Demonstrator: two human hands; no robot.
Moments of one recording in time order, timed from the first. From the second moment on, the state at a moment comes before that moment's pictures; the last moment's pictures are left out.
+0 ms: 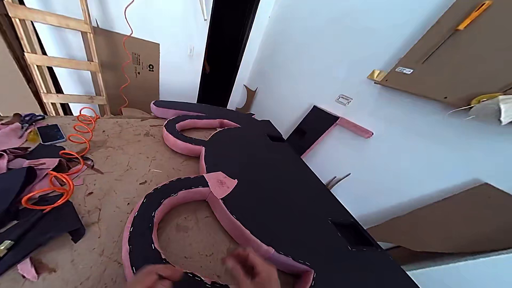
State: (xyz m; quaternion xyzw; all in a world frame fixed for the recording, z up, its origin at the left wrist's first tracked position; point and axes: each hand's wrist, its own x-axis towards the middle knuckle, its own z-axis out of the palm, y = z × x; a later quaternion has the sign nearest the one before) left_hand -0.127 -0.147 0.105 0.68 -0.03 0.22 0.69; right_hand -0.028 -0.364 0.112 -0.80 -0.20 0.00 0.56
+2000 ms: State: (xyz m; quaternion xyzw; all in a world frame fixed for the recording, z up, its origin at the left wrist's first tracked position) left_hand -0.034 0.016 -0.008 0.80 0.17 0.31 0.49; right_hand 0.238 -0.335 0.097 -0.86 -0.05 0.17 0.48
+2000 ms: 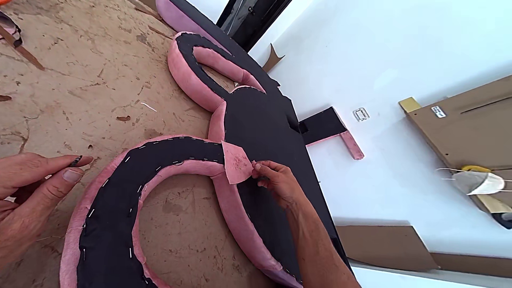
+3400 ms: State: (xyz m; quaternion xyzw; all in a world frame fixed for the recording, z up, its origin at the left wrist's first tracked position) left_hand -0.041 0.031 -0.016 0.85 0.11 0.31 0.40; right_hand 0.187 -0.200 0.064 -0.79 -0.60 -0.13 0.04
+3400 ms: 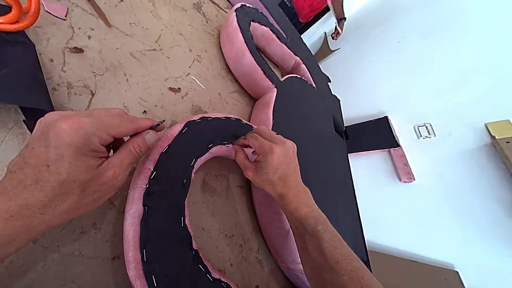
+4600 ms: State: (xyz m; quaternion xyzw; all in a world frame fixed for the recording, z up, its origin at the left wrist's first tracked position) left_hand -0.040 0.032 -0.015 0.86 0.10 0.31 0.39; right_hand 0.173 -0.215 0.009 -0.79 -0.52 -0.26 0.19
